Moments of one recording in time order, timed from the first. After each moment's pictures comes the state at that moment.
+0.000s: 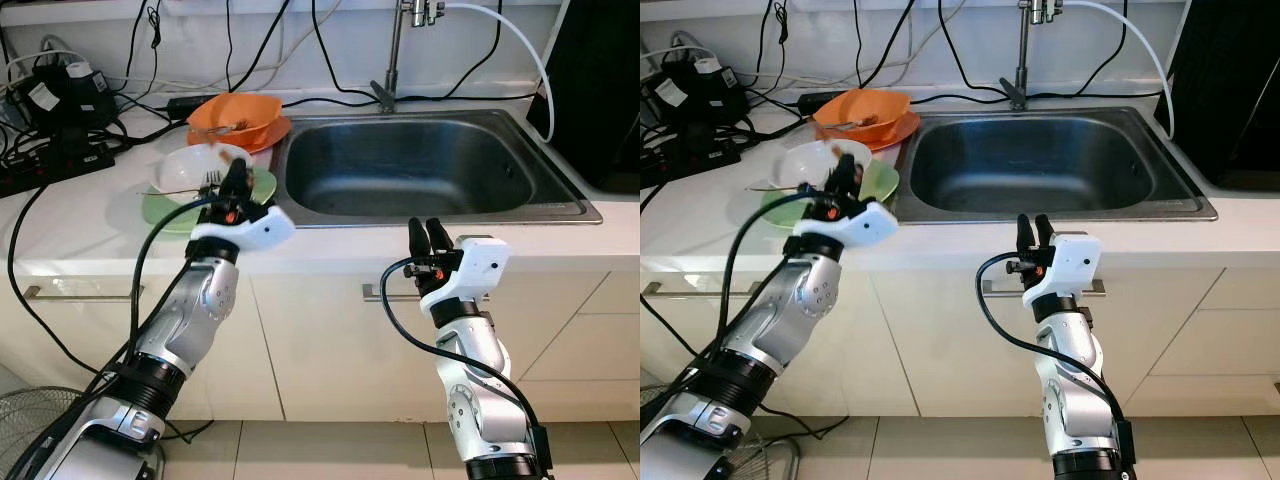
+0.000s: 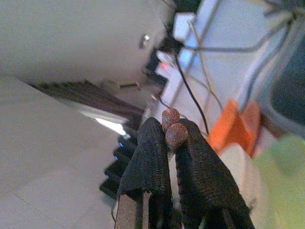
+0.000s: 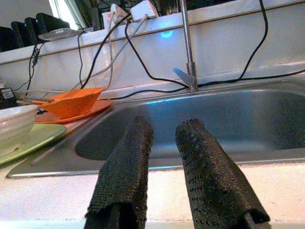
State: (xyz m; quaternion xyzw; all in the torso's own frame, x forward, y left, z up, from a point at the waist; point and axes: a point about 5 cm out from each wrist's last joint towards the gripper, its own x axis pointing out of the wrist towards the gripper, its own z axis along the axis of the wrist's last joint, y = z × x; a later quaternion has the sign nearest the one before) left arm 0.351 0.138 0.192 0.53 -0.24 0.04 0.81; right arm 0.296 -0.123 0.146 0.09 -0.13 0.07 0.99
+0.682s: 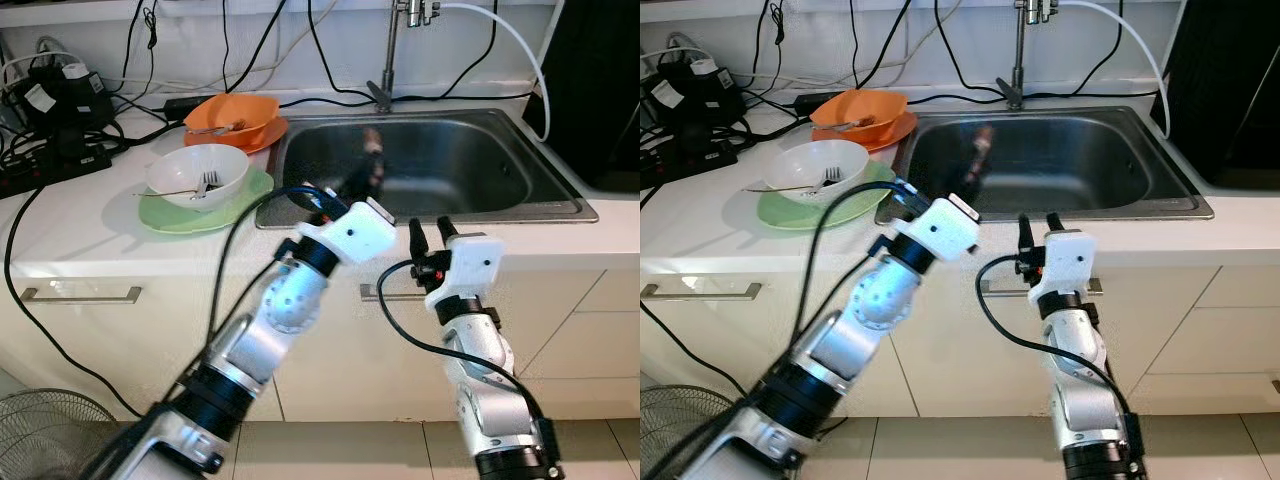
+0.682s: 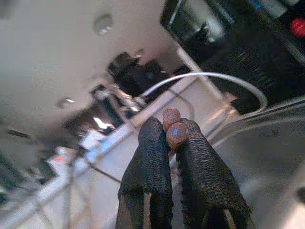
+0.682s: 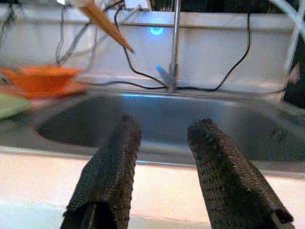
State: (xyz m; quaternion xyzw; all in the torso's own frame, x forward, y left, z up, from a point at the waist) left arm 0.311 0.025 0.215 0.24 -0.32 -0.23 0.89; right arm 0.302 -0.130 0.142 -0.07 -0.13 0.05 0.99
